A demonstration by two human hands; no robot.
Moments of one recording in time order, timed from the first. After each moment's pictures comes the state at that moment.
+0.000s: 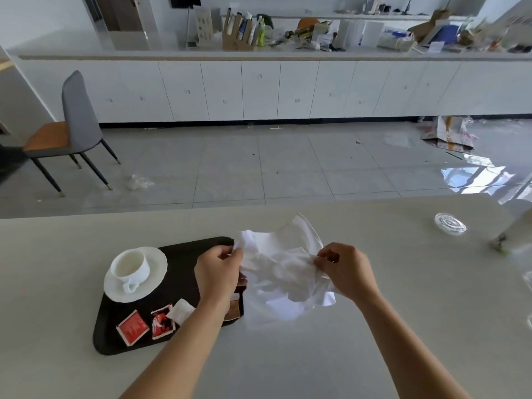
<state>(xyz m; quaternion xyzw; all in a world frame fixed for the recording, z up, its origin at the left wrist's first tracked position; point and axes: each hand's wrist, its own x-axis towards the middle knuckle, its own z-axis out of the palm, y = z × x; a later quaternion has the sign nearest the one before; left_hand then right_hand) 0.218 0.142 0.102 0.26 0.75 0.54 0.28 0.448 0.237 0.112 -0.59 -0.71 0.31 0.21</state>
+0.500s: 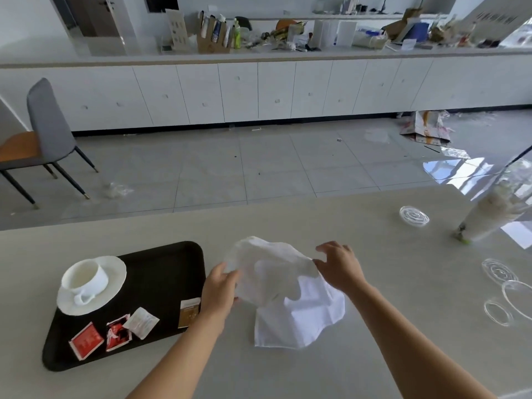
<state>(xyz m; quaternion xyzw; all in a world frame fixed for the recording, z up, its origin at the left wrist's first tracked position) 0.302 0.166 0.052 0.23 0.74 0.47 0.43 0.540 0.297 0.068 -0.60 -0.77 0.20 0.08</state>
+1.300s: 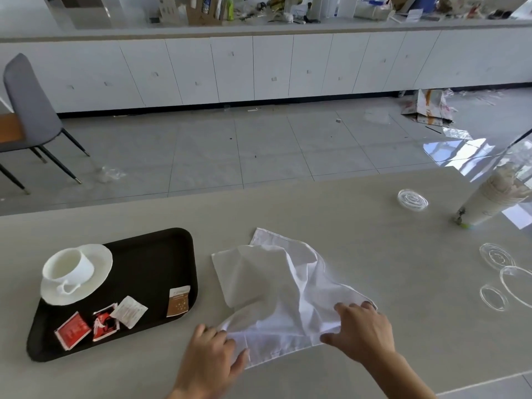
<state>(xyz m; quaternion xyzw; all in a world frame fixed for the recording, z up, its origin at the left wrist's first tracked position) 0.320 0.064 -0.025 0.75 0.65 0.06 -0.01 0.611 0.192 0.018 -0.62 -0.76 0.12 -0.15</state>
